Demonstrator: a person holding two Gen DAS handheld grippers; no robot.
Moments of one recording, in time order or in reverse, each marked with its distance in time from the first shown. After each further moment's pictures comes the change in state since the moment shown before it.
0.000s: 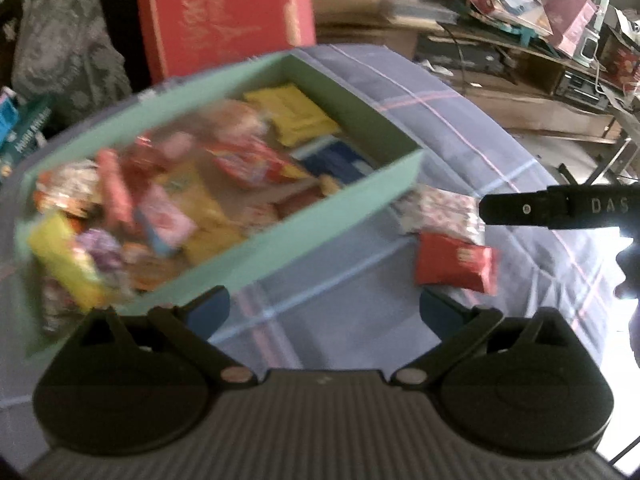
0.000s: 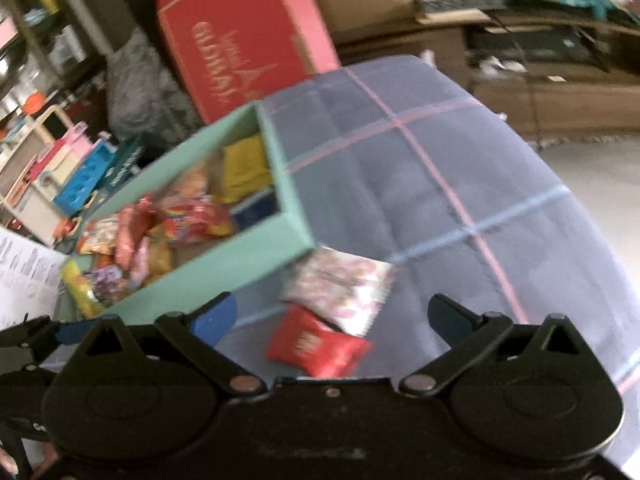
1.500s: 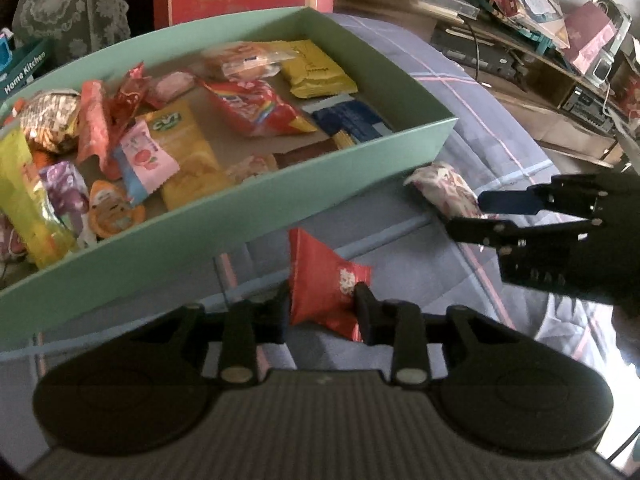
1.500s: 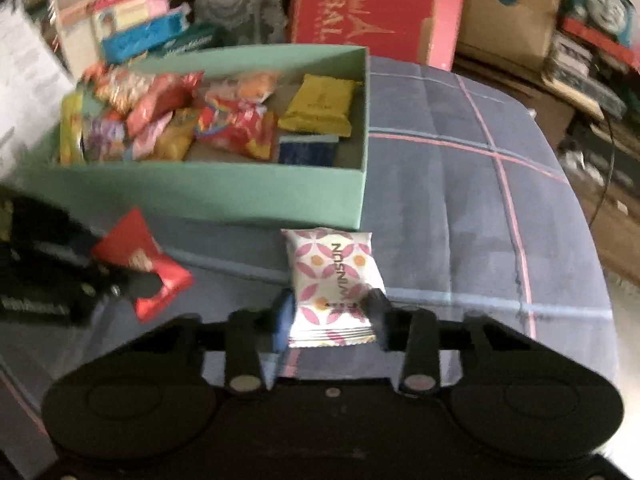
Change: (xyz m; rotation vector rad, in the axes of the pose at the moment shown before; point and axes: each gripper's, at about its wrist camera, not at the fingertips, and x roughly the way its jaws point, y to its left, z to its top) left arm 0.042 0.026 -0.018 -0.119 0.034 -0.057; right arm 0.051 0.064 -0.018 -0.521 0.045 -0.023
